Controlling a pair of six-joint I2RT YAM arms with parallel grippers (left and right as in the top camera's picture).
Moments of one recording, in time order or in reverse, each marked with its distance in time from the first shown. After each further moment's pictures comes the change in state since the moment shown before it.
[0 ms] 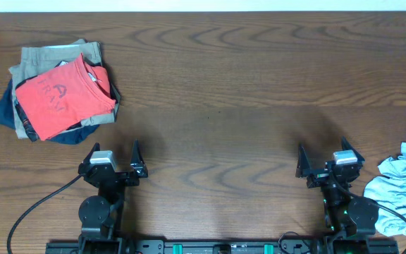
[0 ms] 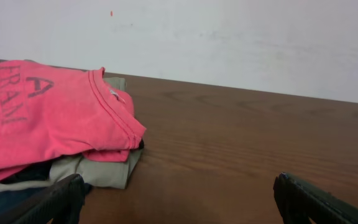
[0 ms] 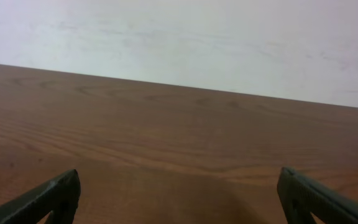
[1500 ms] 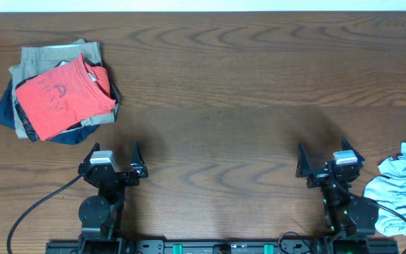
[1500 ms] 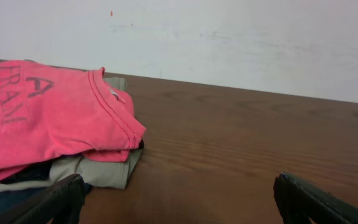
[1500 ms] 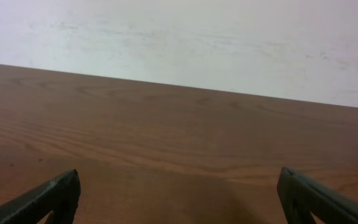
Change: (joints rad) left arm 0.000 0.000 0.000 0.000 0.000 0.000; right arm 0.000 0.000 0.000 0.000 0.000 0.000
